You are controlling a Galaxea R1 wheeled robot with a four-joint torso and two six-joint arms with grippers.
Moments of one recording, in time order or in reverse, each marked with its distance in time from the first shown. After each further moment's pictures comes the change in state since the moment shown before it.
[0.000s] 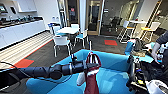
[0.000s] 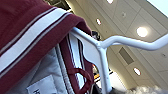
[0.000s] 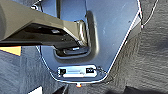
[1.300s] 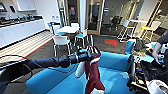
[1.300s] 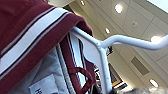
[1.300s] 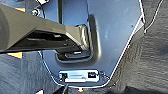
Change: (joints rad) left arm -0.095 0.167 -0.304 0.000 0.003 -0.065; right arm 0.023 0.009 0.000 -0.001 0.002 0.000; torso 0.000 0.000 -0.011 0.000
